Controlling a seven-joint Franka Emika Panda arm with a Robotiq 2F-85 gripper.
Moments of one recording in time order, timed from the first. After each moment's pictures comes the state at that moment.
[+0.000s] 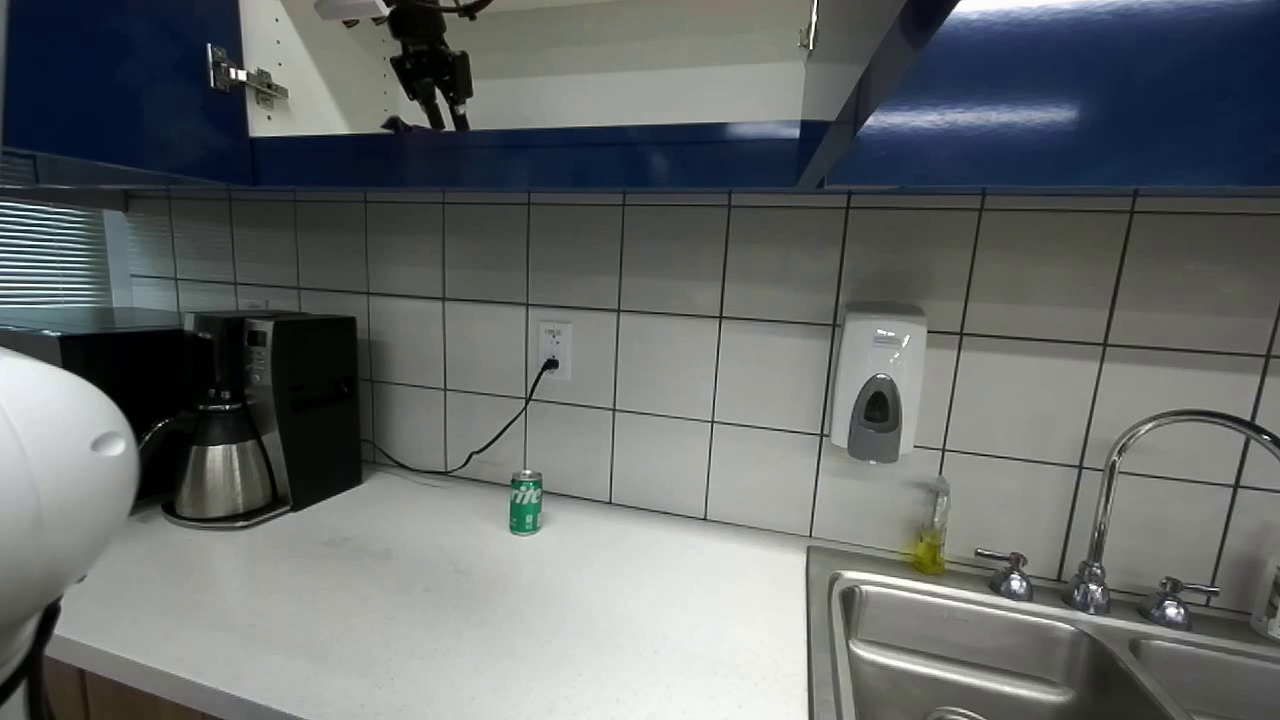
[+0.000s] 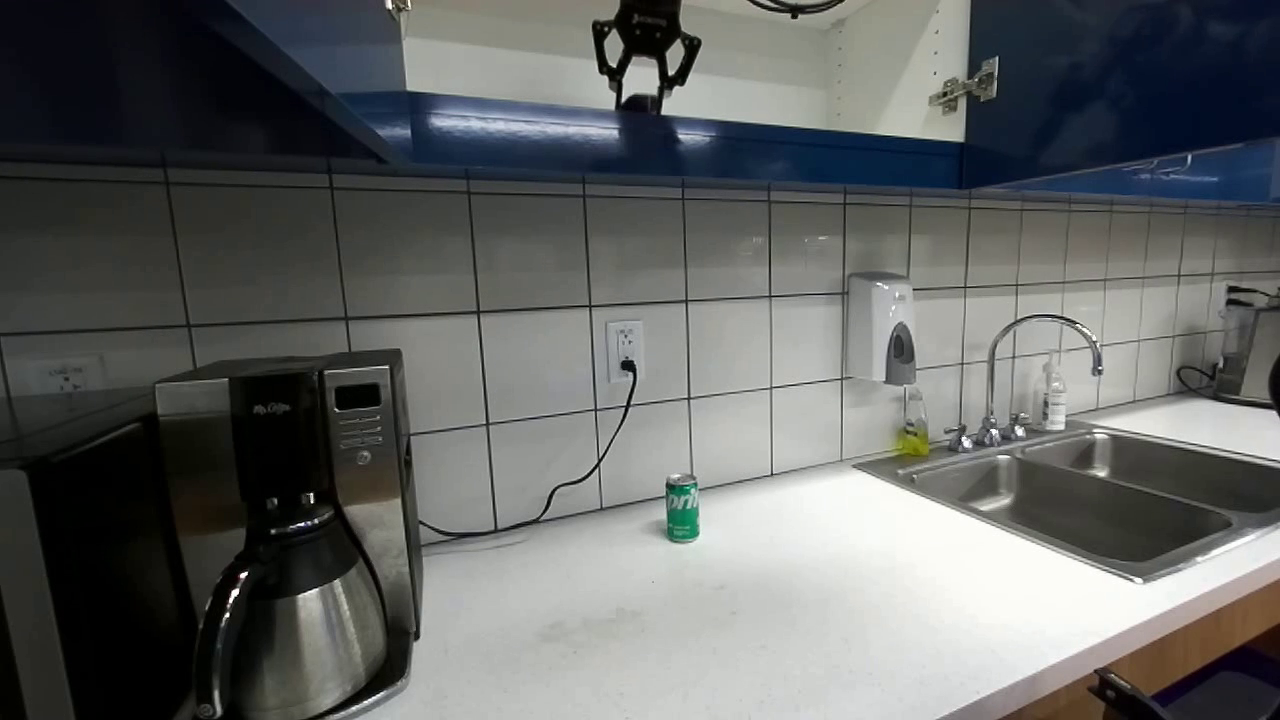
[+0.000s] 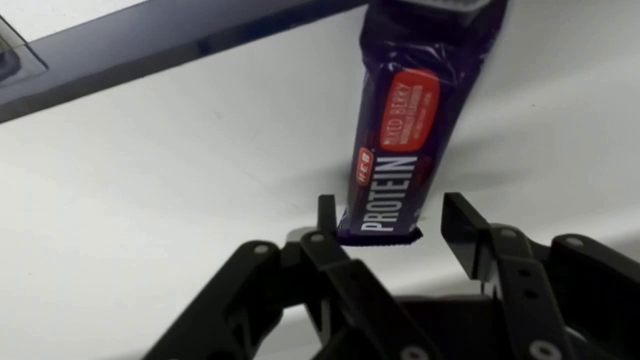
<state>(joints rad) 0.12 0.15 0.24 -1.11 -0.26 1.76 0.59</state>
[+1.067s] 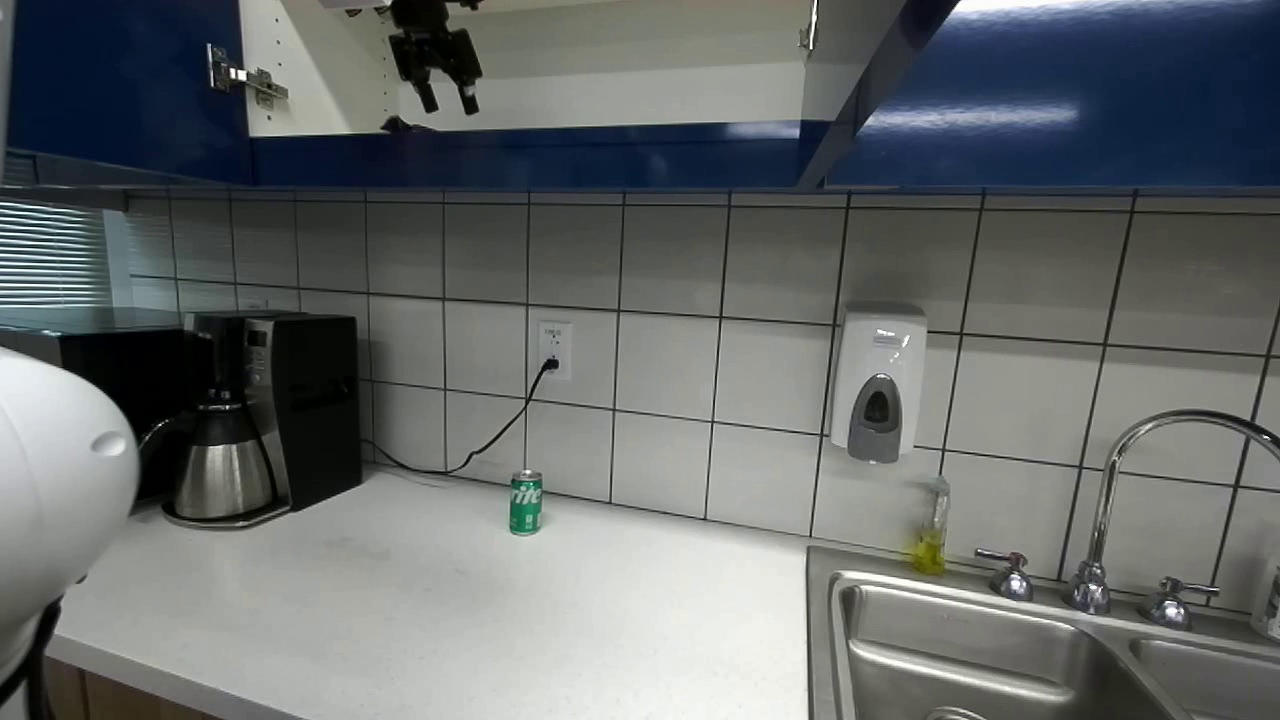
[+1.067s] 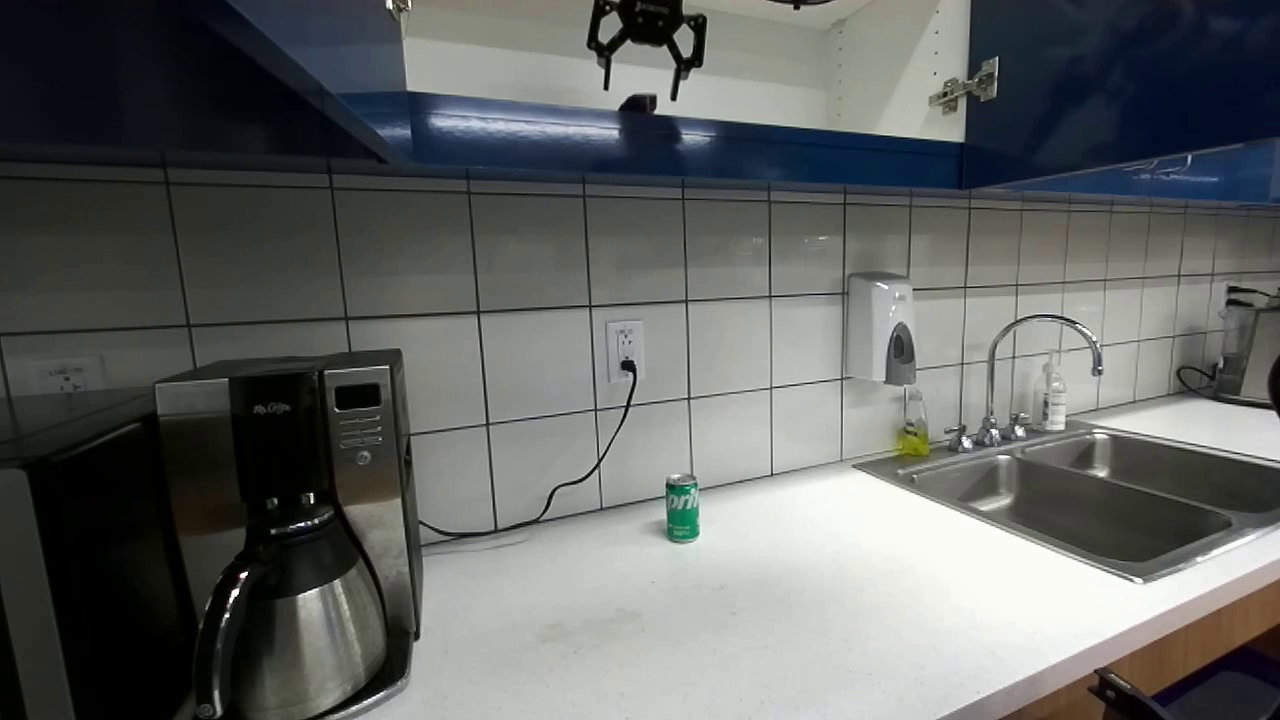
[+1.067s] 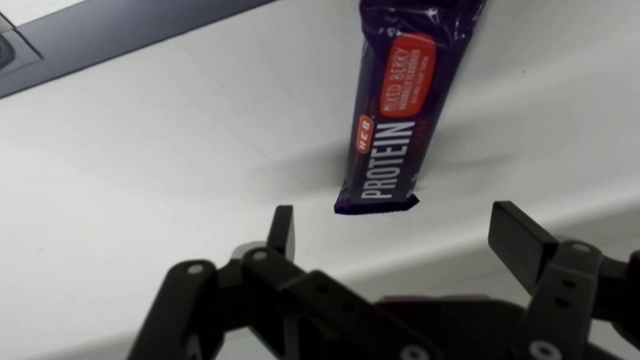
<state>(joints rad) 0.12 0.16 0.24 -1.07 -0.26 1.76 0.59</state>
